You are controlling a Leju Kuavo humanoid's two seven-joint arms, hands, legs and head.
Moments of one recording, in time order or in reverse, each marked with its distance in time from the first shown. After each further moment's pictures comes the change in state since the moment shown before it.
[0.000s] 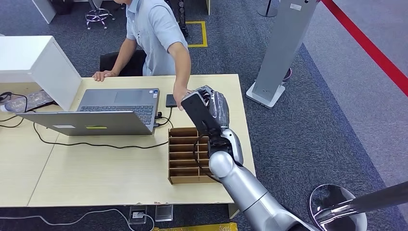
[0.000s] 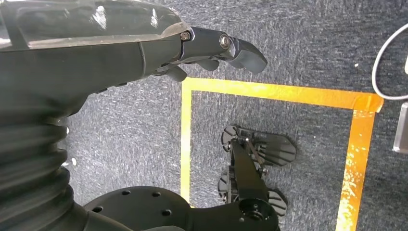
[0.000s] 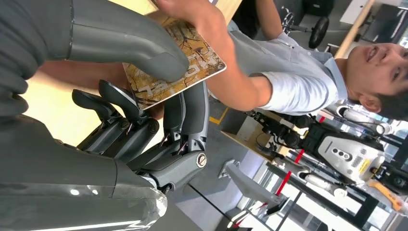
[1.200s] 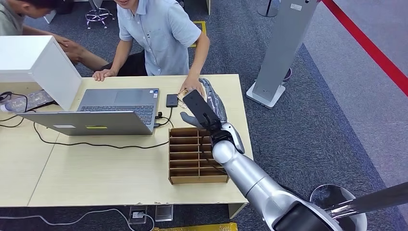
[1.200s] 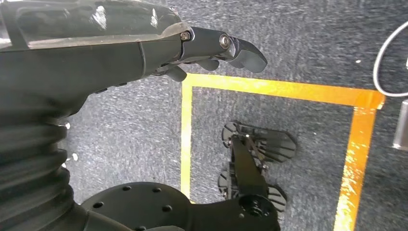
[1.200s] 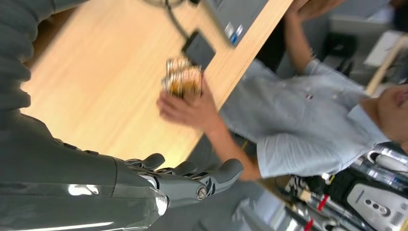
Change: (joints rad) left arm 0.001 0.000 -0.023 0.000 0.047 -0.006 0.004; right arm -0.096 -0.046 0.077 0.212 -0.281 0.089 -0.101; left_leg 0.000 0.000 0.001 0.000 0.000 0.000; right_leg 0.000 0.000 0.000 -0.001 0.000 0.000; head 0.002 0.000
